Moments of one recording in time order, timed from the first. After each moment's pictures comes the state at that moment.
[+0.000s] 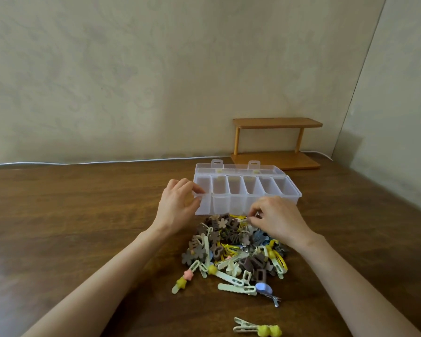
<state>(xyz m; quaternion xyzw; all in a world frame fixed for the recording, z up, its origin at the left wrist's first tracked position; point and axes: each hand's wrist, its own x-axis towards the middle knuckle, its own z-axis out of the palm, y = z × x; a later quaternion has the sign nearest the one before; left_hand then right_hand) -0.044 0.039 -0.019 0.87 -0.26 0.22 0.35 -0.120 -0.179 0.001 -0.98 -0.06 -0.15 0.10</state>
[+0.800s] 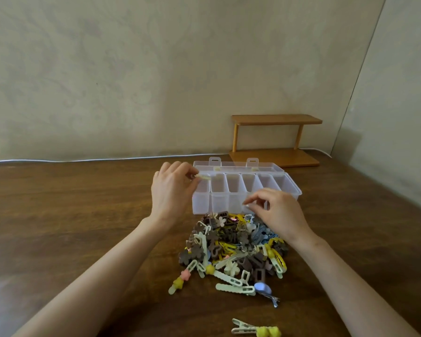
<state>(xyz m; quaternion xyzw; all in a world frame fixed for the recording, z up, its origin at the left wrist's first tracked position) -0.042 0.031 0.006 0.87 -0.20 0.36 0.29 -0.121 -0.185 -0.005 -0.93 -0.08 -0.24 0.27</state>
